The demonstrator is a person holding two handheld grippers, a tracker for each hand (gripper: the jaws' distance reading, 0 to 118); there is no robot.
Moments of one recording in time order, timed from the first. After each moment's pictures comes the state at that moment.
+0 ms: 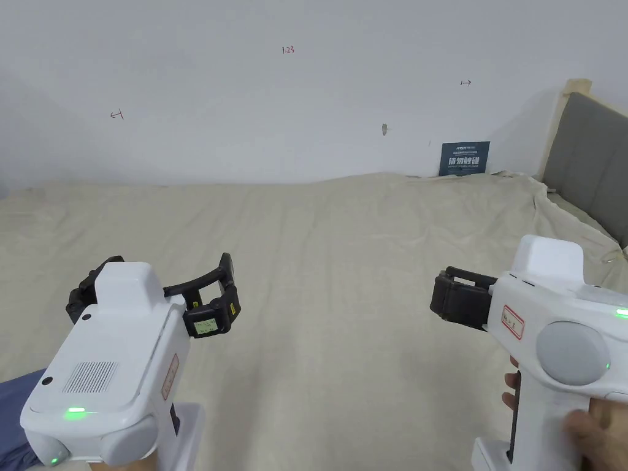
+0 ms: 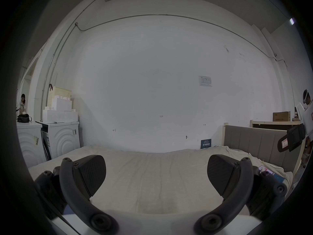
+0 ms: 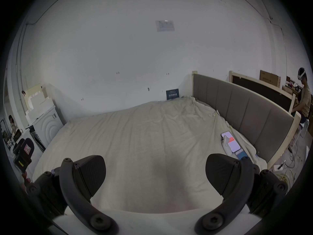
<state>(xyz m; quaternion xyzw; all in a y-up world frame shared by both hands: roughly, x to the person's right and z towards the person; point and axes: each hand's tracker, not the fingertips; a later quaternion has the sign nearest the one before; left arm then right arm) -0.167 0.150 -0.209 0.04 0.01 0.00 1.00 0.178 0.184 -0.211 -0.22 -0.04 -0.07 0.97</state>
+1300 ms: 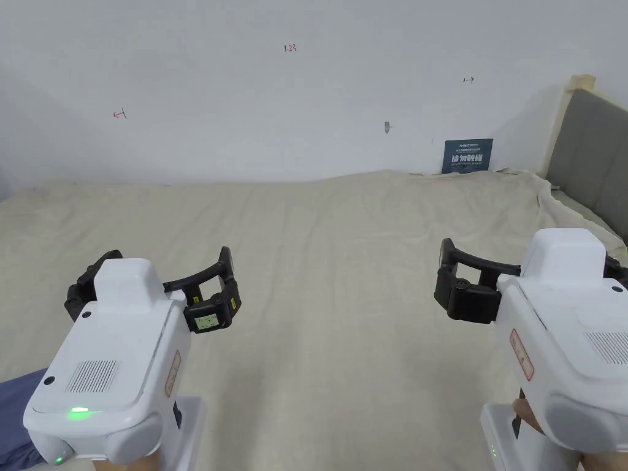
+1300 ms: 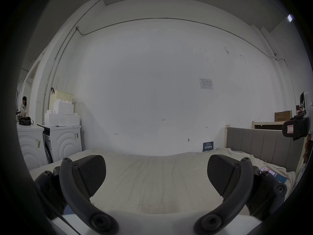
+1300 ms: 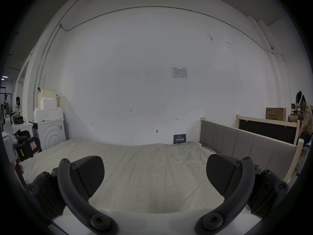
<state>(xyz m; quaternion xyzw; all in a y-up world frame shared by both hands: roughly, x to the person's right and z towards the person) -0.166 0.152 -0.208 0.05 0.02 -0.01 1.00 0.174 0.183 -0.190 -0.01 -0.01 0.00 1.00</state>
